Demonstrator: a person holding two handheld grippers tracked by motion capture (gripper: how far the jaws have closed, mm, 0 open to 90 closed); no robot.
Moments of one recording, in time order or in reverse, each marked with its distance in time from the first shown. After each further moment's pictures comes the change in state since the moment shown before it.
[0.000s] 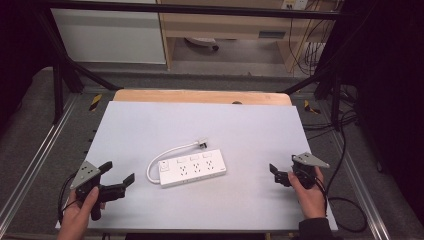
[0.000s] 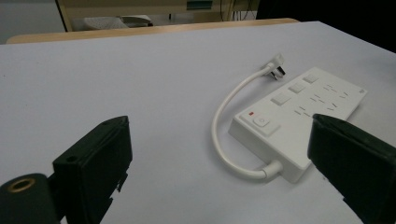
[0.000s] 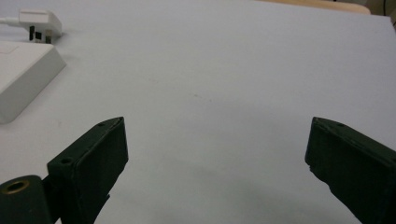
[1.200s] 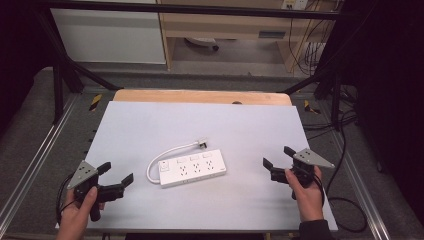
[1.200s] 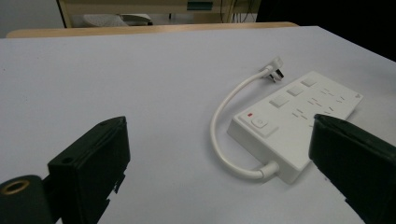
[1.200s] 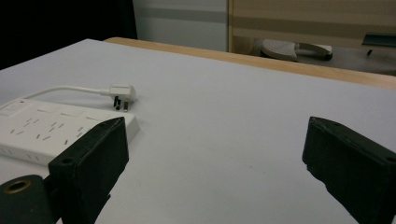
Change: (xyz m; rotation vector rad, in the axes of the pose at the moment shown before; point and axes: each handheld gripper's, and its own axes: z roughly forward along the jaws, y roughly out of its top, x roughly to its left) left arm 0.002 0.000 -0.003 -0.003 -0.004 -0.036; right arm 0.028 0.034 -0.023 -0.200 0.141 -0.021
